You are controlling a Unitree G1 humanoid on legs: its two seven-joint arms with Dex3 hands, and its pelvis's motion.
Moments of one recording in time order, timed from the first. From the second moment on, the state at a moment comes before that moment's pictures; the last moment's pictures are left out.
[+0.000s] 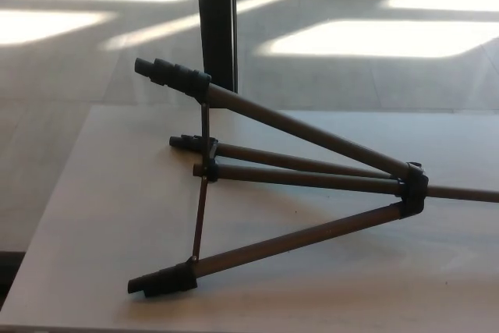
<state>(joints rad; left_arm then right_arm) 0.28 0.44 0.46 0.67 -0.02 0.15 -0.14 0.09 -0.50 -0.62 0.86 0.16 0.16 0.06</state>
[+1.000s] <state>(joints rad) -0.21 0.46 0.56 -0.02 -0.21 0.31 -0.16 0.08 -0.28 -0.77 -0.04 0.37 0.22 0.05</state>
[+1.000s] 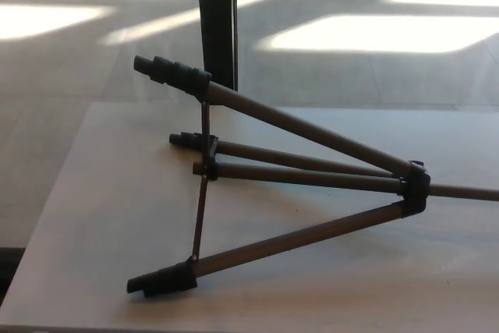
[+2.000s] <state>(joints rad) -1.11 0.54 -0.17 -0.13 -0.03 0.33 -0.24 0.17 -0.12 -0.21 -0.64 0.40 0.44 -0.01</state>
